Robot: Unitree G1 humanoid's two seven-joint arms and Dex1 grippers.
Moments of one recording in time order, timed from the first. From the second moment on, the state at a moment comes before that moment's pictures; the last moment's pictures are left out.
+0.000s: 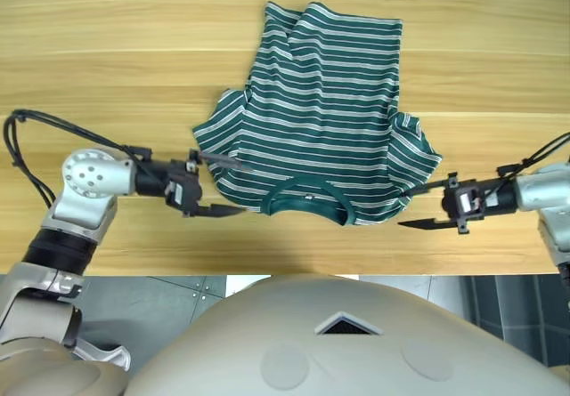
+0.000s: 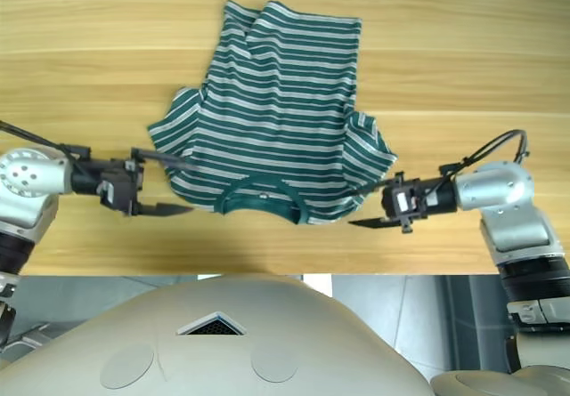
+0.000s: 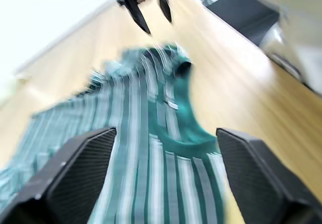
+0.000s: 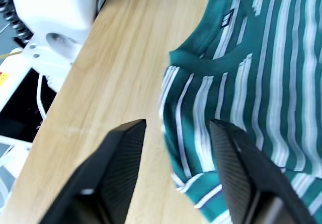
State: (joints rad) left arm -0.06 0.87 -0.32 0.12 -0.41 -0.66 -1.30; right arm 0.14 -0.97 0.11 0.02 0.31 -0.38 1.42
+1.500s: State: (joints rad) left arm -0.51 0.69 -0.37 1.03 0.37 -0.98 -0.86; right arm -0.12 -0.88 0.18 0.46 -0.07 -0.55 1.14
